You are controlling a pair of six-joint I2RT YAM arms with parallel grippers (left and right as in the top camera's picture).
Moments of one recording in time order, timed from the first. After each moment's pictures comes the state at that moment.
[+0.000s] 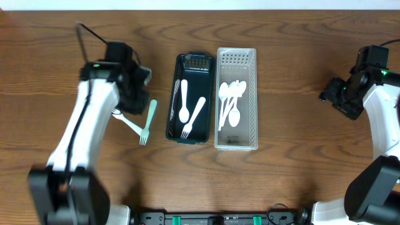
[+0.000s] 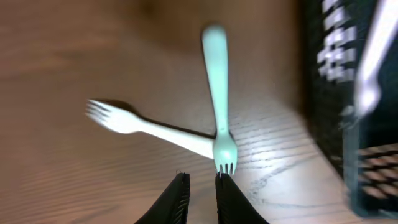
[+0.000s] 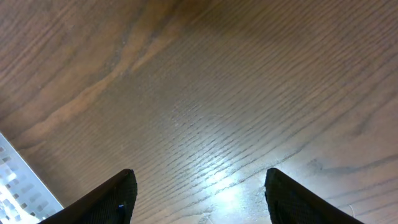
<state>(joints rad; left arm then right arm) -0.07 1.61 1.35 -1.11 0.02 0.26 -0.27 1.64 1.29 -0.97 -0.02 0.39</state>
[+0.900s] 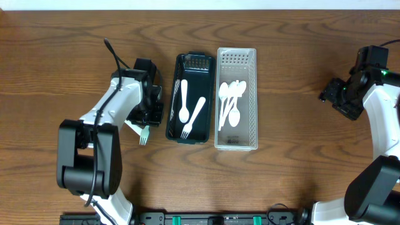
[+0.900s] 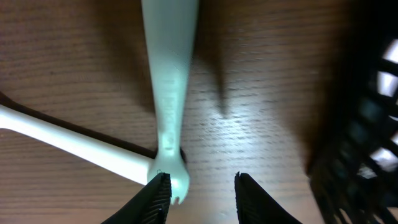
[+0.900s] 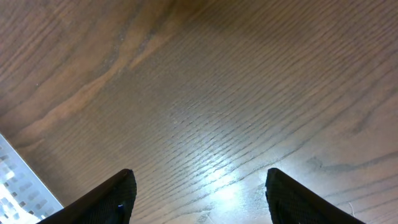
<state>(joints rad) -0.16 1.87 1.23 -1.02 0.03 -0.03 -0.27 1.64 1.29 -0.98 -0.02 0.39</state>
